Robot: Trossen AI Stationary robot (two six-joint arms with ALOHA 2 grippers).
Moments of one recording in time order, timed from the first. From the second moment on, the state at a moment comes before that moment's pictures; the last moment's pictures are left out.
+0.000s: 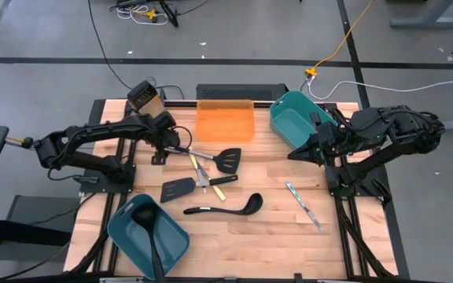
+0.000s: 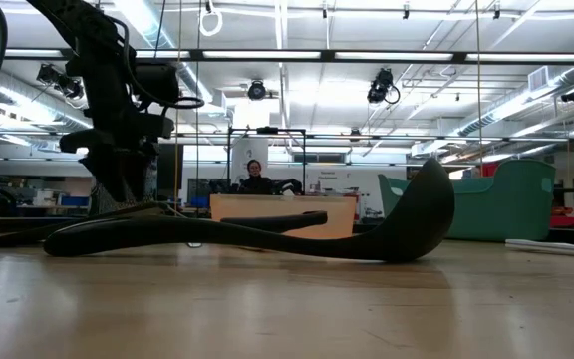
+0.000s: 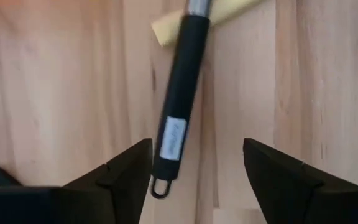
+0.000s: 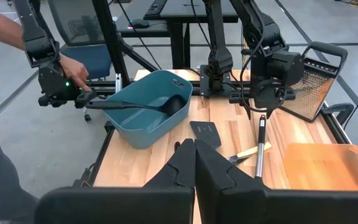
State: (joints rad) left arm 0.58 1.25 0.67 -0.69 0.01 0.63; right arm 0.30 1.18 1.73 -0.97 0.14 0.15
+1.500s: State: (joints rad) left arm 0.58 1.37 0.67 -0.61 -0.03 0.67; right arm 0.30 1.15 1.73 -1.10 0.25 0.14
